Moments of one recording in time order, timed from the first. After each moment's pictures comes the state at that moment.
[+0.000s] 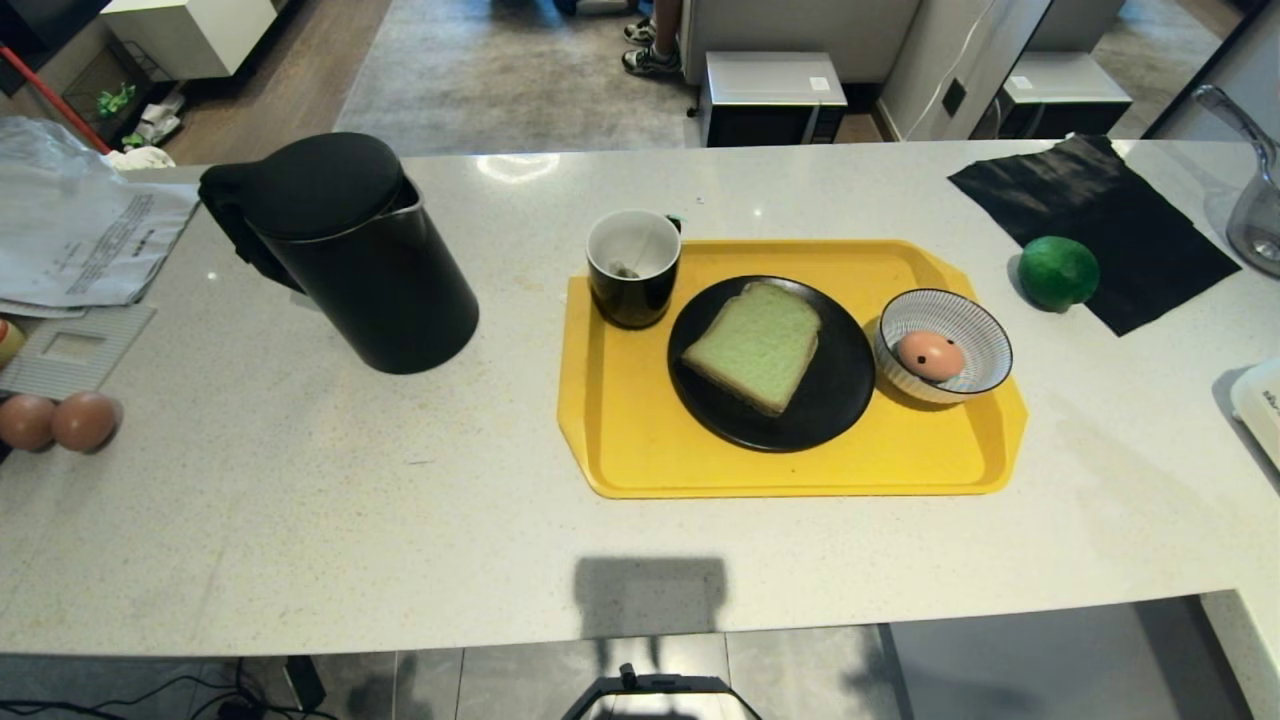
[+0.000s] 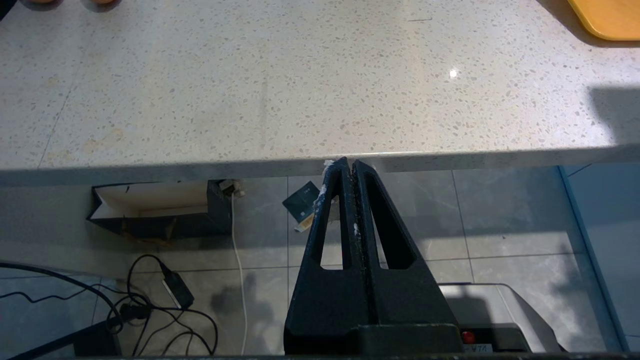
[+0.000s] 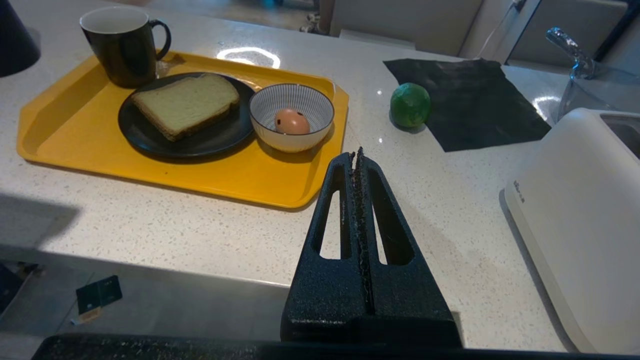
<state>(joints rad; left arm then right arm) 0.00 0.00 0.00 -0.05 0.01 -0.02 0.00 0.11 -0.04 -0.46 0.10 -0.08</state>
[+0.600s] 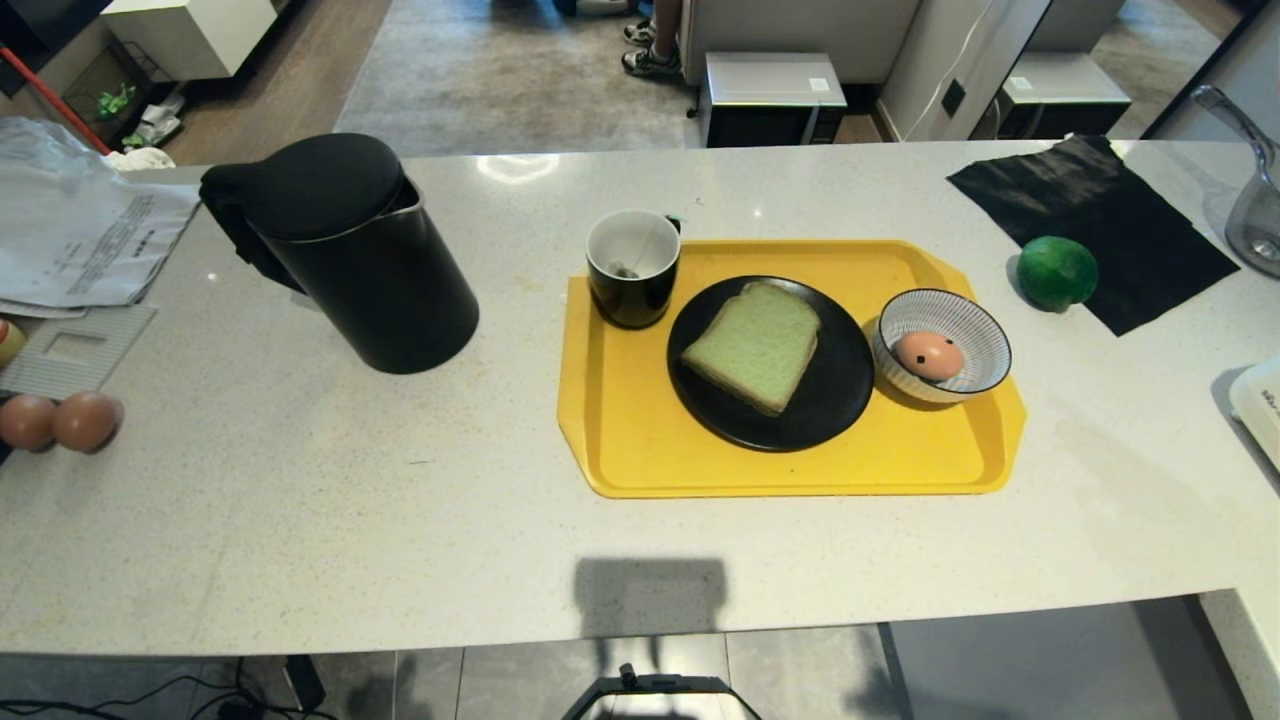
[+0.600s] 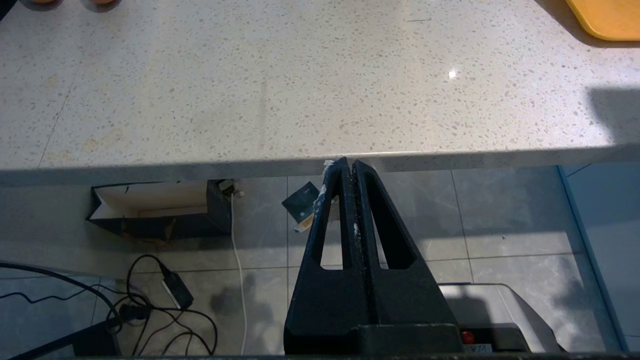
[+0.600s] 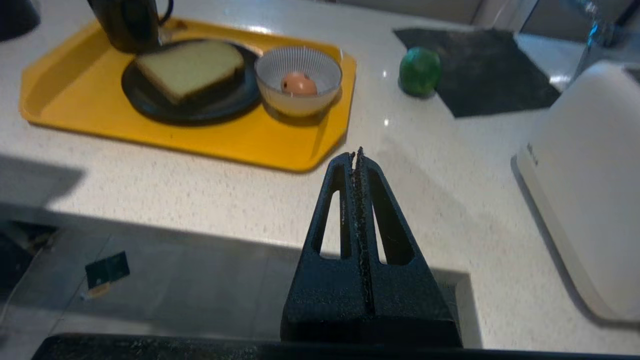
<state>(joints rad) 0.00 0.00 0.00 -0.05 0.01 -0.02 0.00 0.00 0.00 -0.33 0.10 -0.08</state>
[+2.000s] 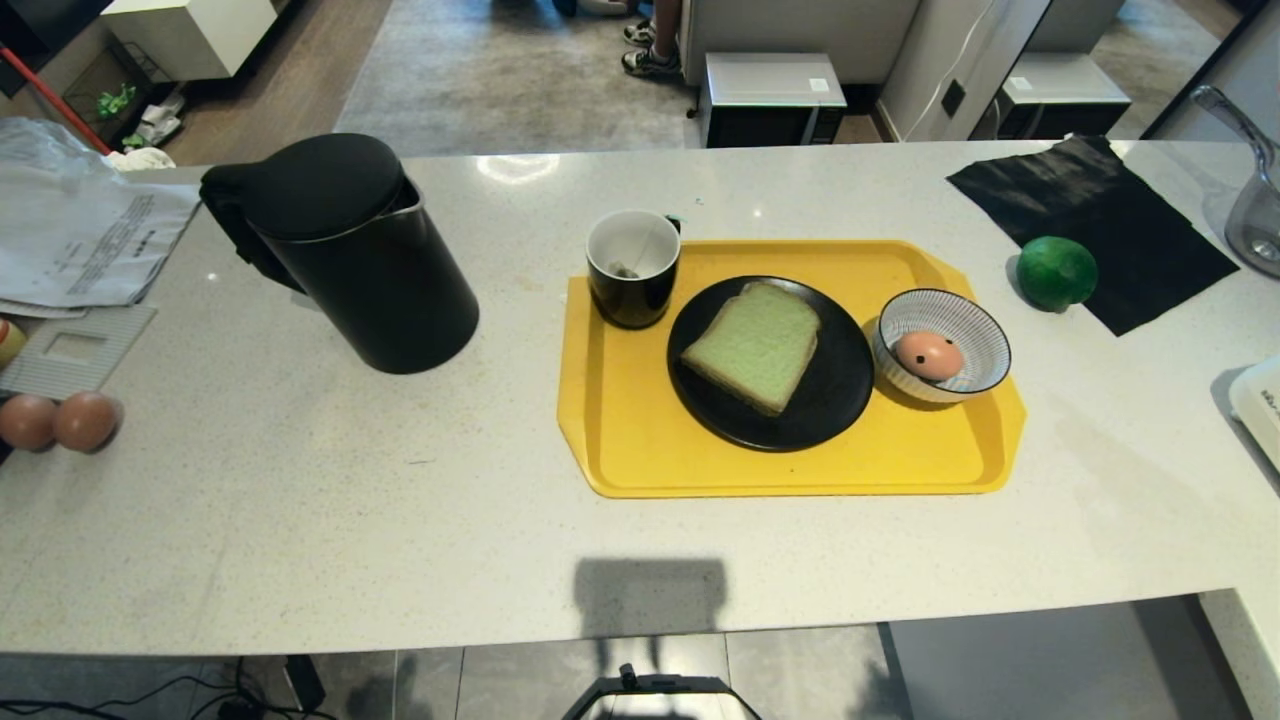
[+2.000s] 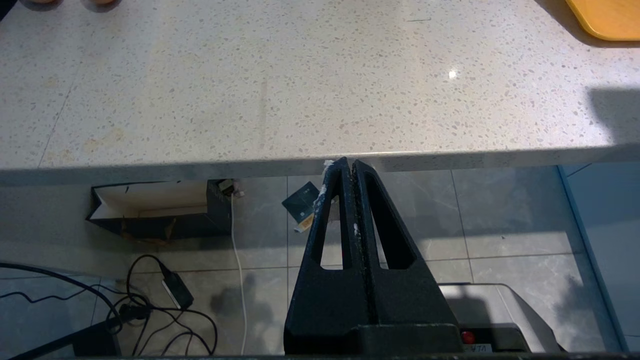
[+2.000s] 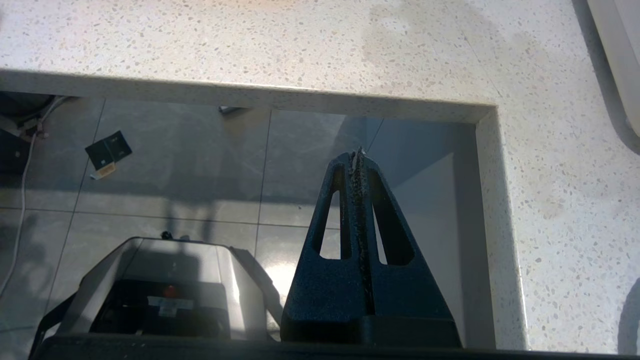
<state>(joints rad) 0.00 0.00 0.00 -0.05 0.01 -0.02 0.00 0.00 -0.03 0.07 0.02 -0.04</state>
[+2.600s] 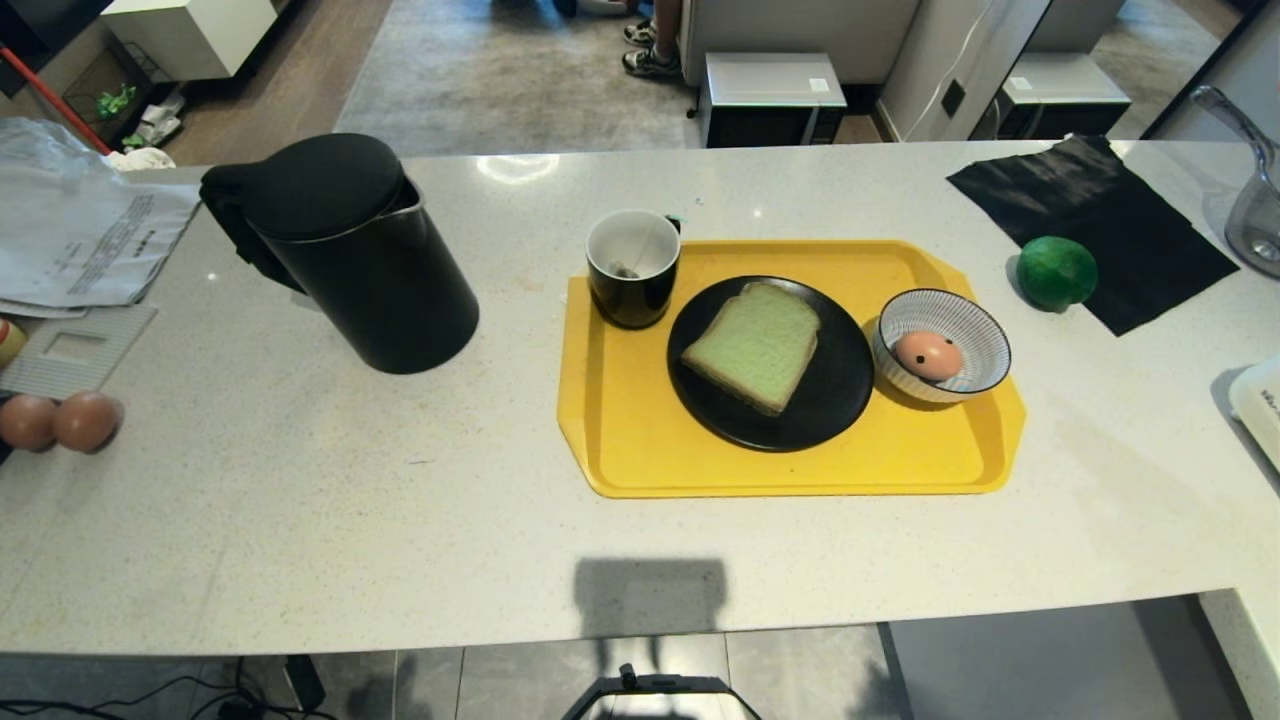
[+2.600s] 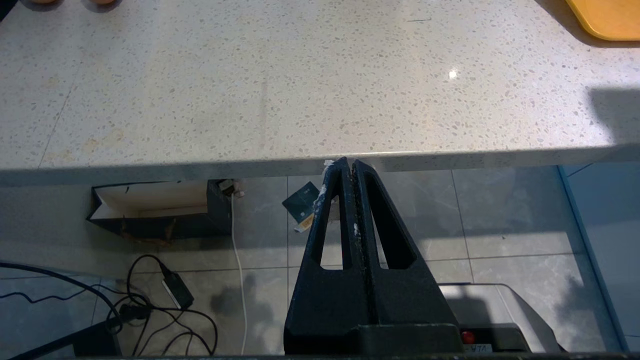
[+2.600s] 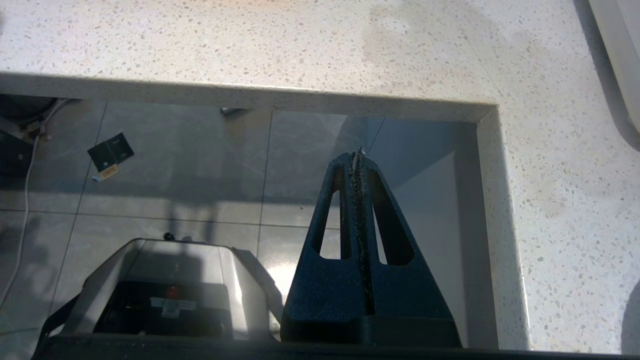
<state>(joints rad) 0.00 0.00 0.00 -0.05 0.01 -0.02 0.00 0.00 -0.03 0.07 0.02 -0.03</state>
